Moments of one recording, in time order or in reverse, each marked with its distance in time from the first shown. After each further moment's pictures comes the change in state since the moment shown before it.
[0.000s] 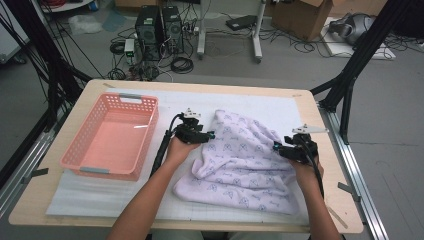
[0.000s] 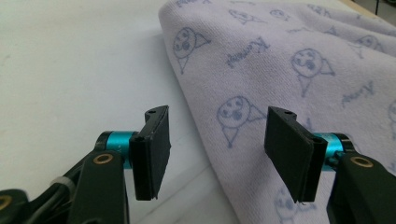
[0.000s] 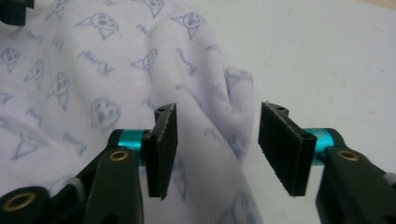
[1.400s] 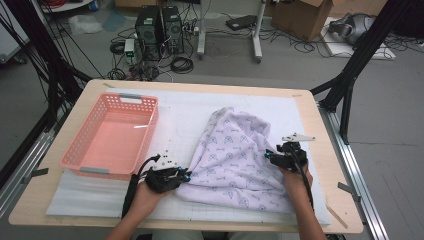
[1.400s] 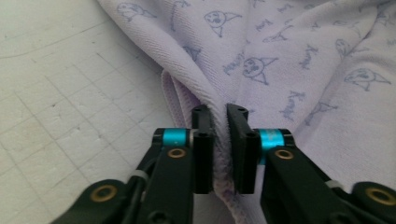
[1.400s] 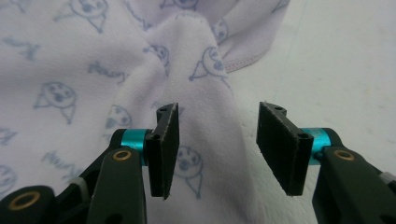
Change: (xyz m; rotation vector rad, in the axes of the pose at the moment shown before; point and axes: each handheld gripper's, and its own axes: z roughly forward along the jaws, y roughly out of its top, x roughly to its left) left arm -0.039 -0.101 -0.121 -0.007 -0.104 0.149; right arm 0.027 -0.025 0.018 0.048 -0.039 0.029
